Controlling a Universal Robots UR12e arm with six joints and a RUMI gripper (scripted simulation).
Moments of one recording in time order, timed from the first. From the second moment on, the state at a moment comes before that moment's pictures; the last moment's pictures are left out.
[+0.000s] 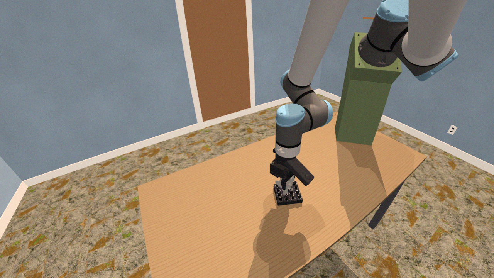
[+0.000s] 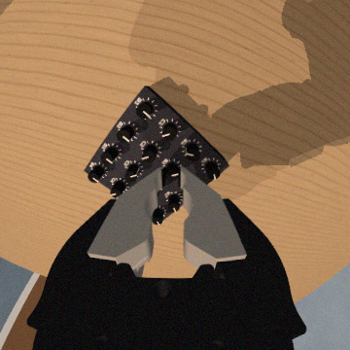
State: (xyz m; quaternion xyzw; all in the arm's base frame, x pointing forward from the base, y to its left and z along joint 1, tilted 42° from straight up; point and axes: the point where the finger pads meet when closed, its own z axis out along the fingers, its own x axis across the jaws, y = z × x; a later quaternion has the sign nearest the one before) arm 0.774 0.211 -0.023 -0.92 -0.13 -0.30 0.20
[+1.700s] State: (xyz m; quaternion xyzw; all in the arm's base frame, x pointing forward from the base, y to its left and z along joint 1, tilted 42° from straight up) arm 0.773 0.209 -0.021 -0.92 -0.13 -0.30 0.20
